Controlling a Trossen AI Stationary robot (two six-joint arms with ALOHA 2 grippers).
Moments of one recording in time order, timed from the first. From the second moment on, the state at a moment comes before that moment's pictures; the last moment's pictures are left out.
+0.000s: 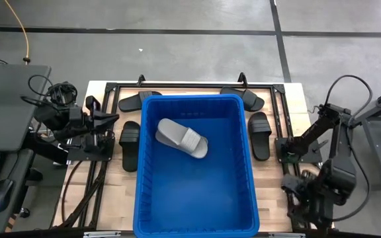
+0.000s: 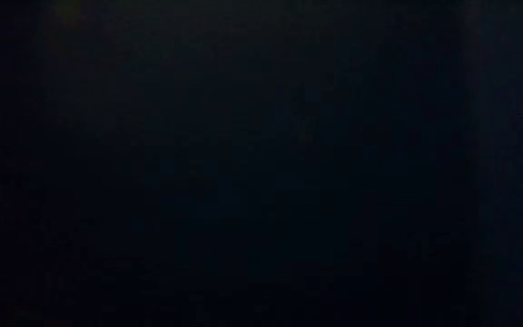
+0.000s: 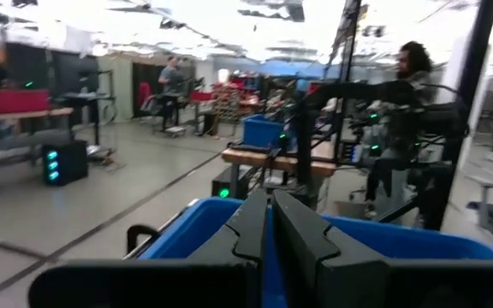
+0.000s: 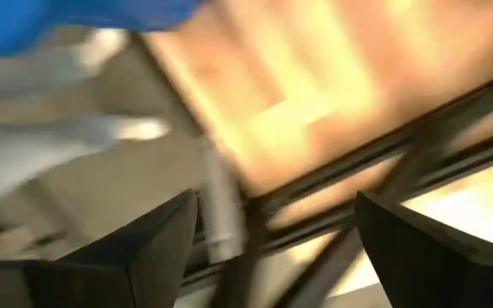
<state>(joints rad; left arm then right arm) -0.91 0.42 0.68 0.16 -1.26 0.32 1.16 1.41 1.50 -1.45 0.02 1.72</state>
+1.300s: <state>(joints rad) -0.91 0.47 0.68 0.07 -1.33 0.18 1.23 0.86 1.10 -1.57 0.94 2.12</state>
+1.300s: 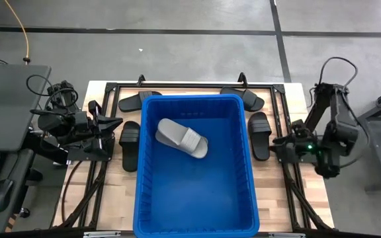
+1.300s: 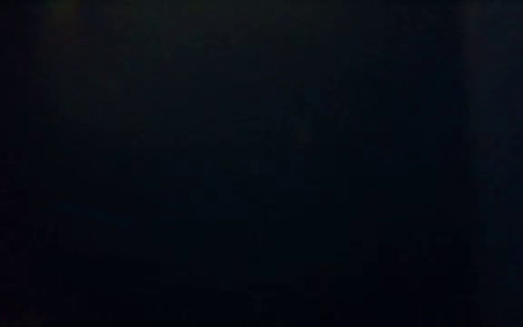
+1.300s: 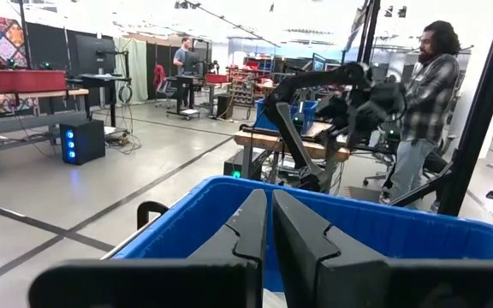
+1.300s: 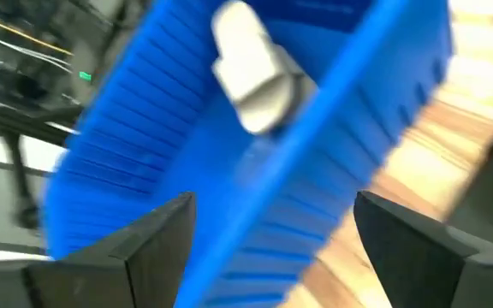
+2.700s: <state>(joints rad) -0.91 0.47 0.68 0.05 -1.36 0.13 0.72 0.86 0.83 -1.52 0.57 1.46</state>
